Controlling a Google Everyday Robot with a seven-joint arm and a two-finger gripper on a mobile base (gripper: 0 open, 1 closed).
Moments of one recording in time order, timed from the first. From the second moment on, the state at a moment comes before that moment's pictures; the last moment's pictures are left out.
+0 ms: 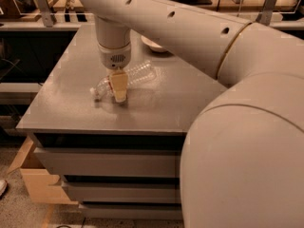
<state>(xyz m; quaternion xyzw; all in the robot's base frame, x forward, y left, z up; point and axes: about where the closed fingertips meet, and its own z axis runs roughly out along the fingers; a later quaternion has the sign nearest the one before) 0.613 0.100 0.844 -0.81 0.59 -0.01 0.08</state>
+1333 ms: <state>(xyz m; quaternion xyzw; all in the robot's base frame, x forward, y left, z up) 0.607 0.057 0.844 -0.78 0.61 0.00 0.12</state>
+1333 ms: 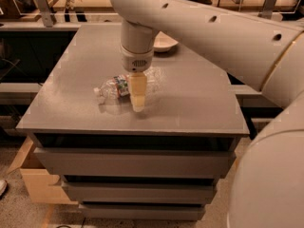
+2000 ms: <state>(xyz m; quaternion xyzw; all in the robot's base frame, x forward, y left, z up) 0.583 -0.022 0.858 -0.73 0.67 -0.03 0.15</state>
